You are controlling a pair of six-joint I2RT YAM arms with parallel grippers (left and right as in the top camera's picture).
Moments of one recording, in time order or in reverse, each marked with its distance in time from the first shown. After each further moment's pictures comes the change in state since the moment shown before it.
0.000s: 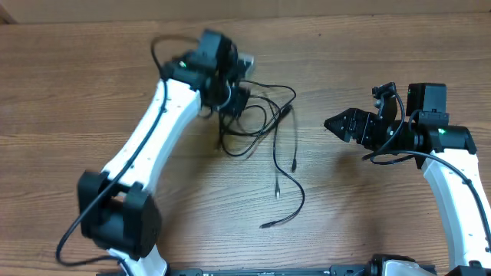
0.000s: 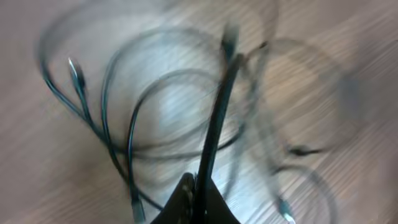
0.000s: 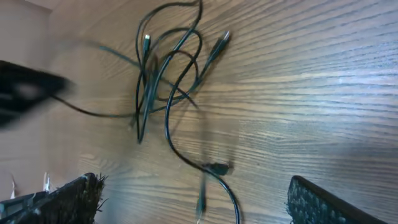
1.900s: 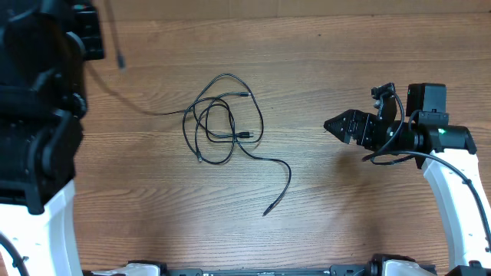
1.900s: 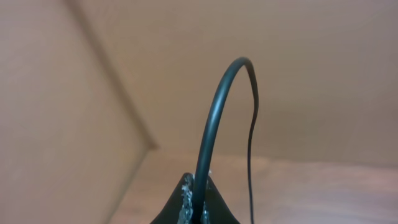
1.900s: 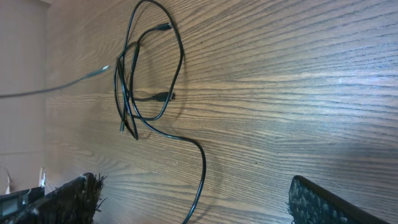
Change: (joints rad) left arm 0.263 -0.376 0.582 -0.070 -0.742 0.072; right arm 0.000 0.000 0.000 -0.009 0.000 -0.027
